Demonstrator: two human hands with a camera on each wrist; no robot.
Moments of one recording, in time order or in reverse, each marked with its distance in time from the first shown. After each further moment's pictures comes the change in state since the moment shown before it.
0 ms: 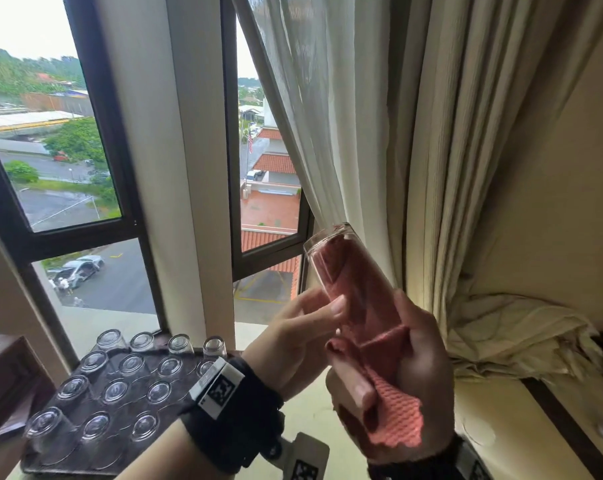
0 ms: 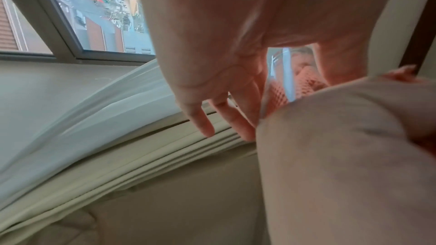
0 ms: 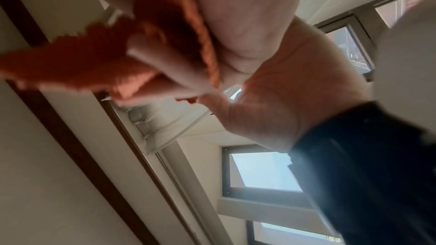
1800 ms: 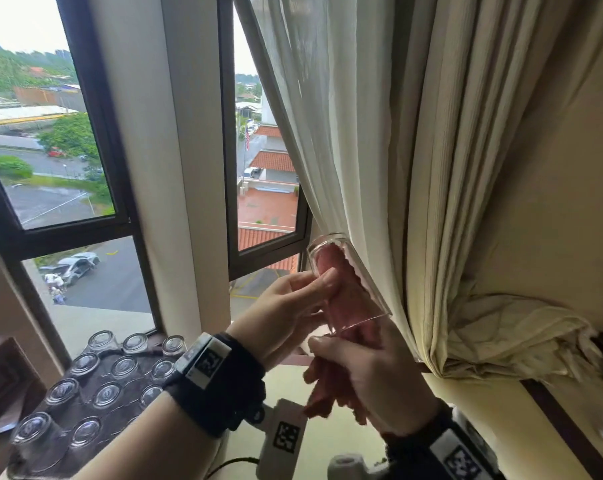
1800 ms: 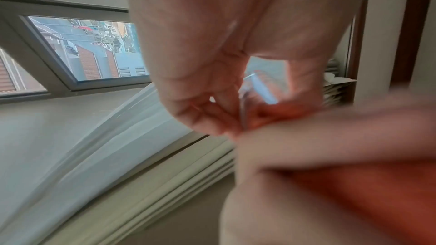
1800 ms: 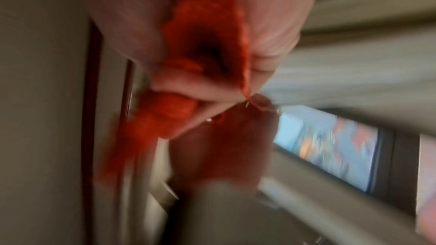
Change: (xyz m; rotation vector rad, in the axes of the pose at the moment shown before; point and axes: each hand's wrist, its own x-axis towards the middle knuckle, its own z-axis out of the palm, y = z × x) left_hand 0.024 0.014 -0.033 0.158 0.097 -0.023; right_hand 0.031 0.002 -0.042 -1.020 0.056 -0.001
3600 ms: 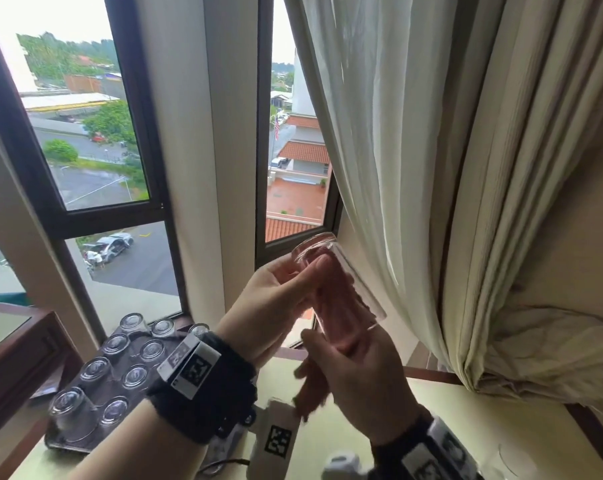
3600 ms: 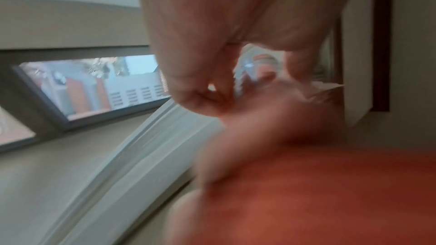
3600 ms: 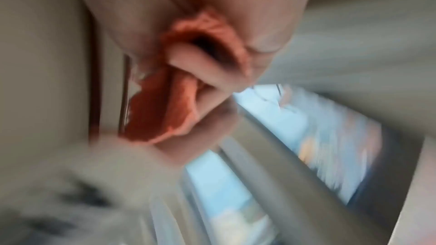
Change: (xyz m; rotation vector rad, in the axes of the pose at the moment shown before) left_hand -0.010 0.010 -0.041 0.092 0.238 0.149; right_hand 0.031 0.027 0.027 -0.233 -0.019 -0.171
